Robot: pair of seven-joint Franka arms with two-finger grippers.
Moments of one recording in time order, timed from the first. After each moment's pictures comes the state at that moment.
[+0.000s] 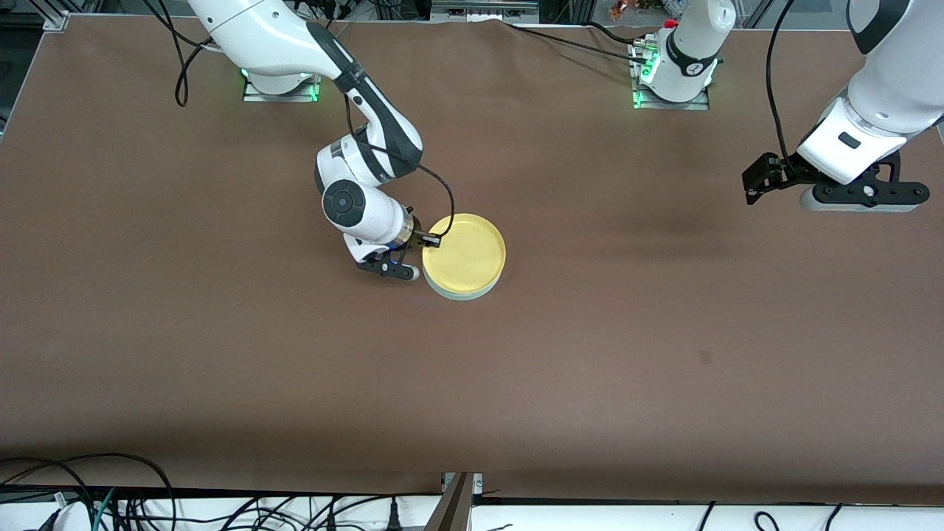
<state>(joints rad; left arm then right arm) -0.05 -0.06 -0.07 -1.80 0.06 1.76 -0.11 0.48 0.60 0.14 -1.81 0.30 2.37 0.64</state>
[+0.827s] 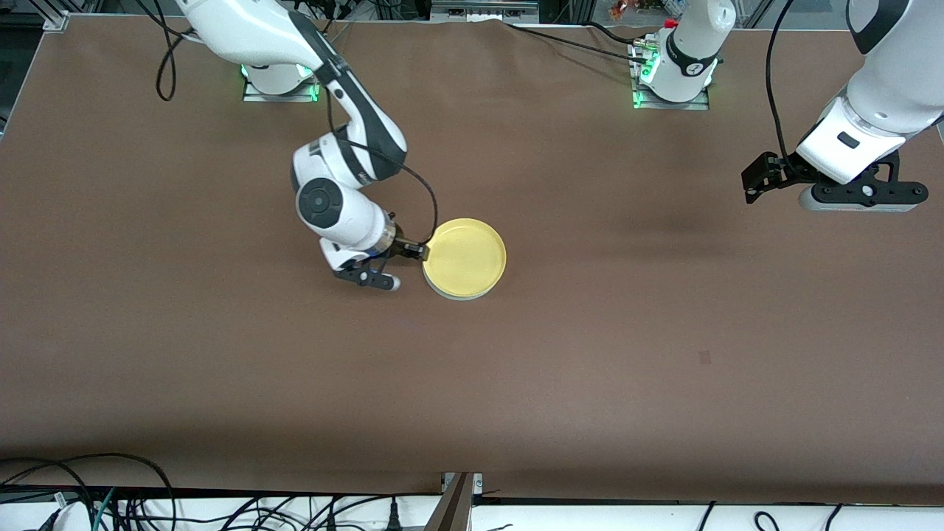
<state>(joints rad) -0.05 -0.06 -0.07 -1.80 0.06 1.75 -0.11 0.49 0.51 0.03 -1.72 0.21 2.18 0.60</state>
